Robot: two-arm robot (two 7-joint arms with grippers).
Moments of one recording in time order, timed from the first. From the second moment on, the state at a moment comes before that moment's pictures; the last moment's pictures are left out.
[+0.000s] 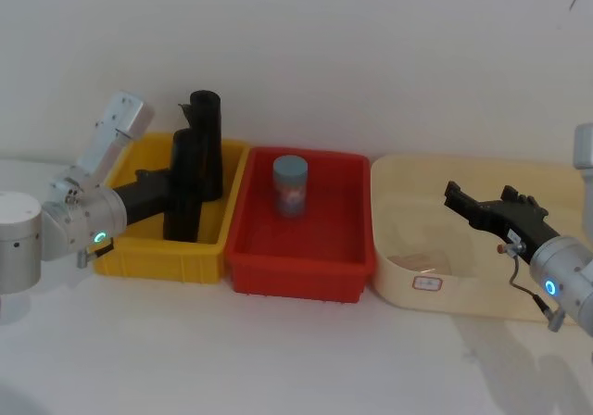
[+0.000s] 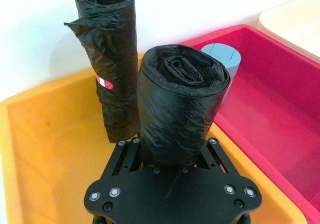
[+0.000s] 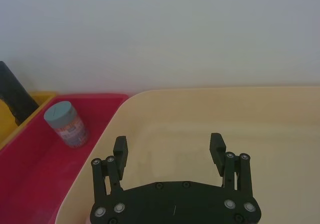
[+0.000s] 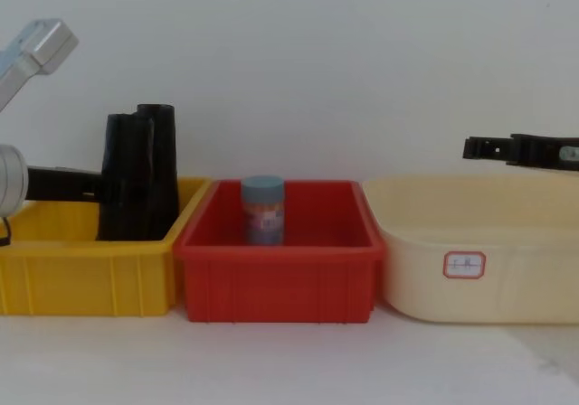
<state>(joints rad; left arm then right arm) -0.65 0.37 0.36 -1.08 -0.37 0.24 -0.49 0.37 0.20 -0.18 -1.49 0.42 0.42 0.10</state>
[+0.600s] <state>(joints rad) -0.65 0.37 0.36 -1.08 -0.37 0.24 -0.49 0.37 0.20 -0.18 -1.49 0.42 0.42 0.10</state>
